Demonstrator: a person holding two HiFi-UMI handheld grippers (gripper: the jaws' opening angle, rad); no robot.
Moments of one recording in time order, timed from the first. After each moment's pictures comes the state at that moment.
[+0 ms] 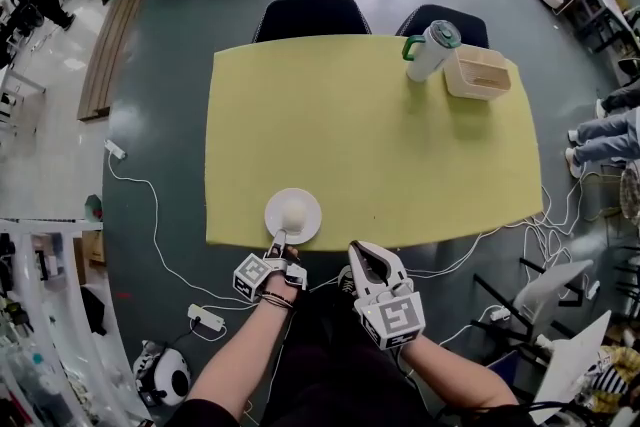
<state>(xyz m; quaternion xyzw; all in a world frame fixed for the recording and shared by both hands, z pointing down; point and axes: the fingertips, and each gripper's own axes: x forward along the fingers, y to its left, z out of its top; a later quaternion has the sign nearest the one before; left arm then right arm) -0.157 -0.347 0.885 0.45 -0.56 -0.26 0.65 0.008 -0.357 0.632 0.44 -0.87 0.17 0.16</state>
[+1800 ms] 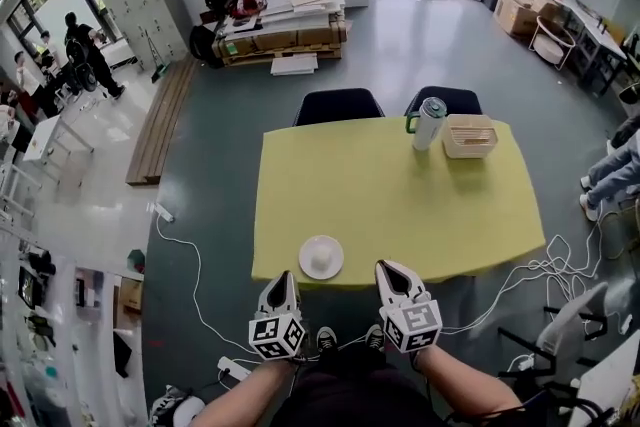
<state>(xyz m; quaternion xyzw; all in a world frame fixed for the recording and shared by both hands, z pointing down) -0.173 -0.296 0.577 0.73 -0.65 0.02 0.23 0.031 -0.323 0.530 0.47 -0.86 0.16 0.09</state>
